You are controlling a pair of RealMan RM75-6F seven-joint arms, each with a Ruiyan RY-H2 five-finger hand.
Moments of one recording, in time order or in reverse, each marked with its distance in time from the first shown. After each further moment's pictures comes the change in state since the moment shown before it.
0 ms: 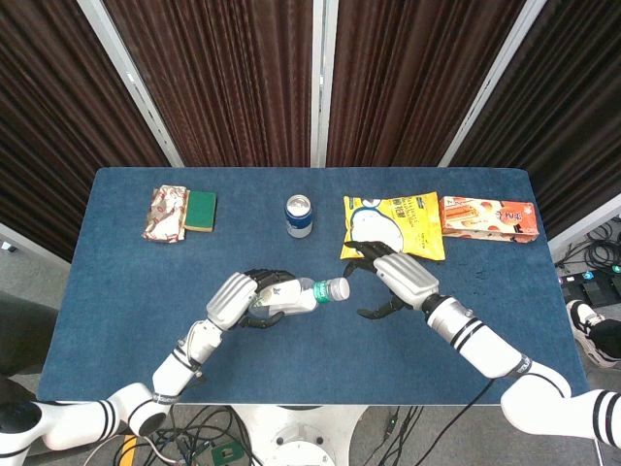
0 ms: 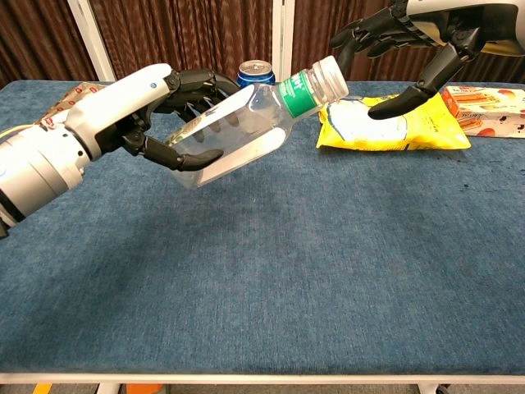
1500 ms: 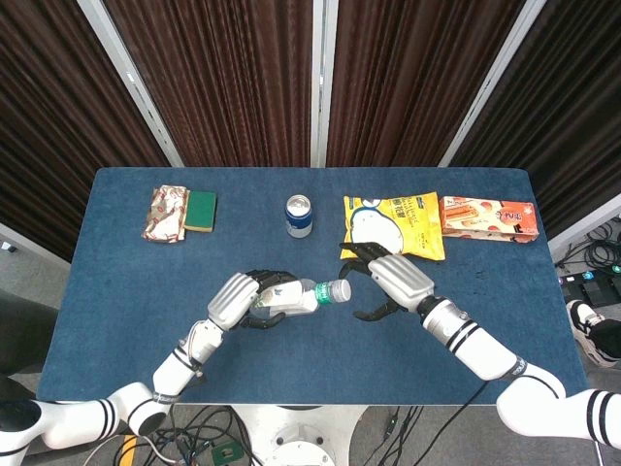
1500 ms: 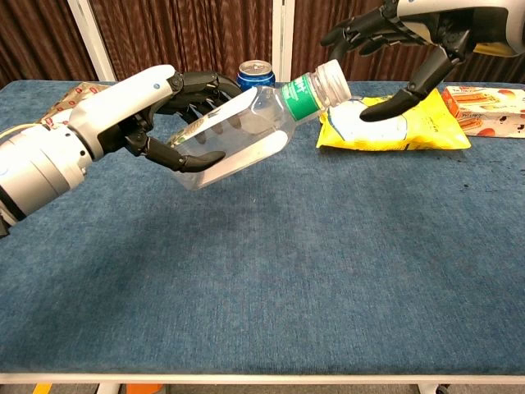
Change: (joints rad) left arm -0.010 0.007 0.007 -0.010 -0.010 -0.010 0.006; right arm 0.025 -0.008 -0.032 -0.017 0.008 0.037 -0.037
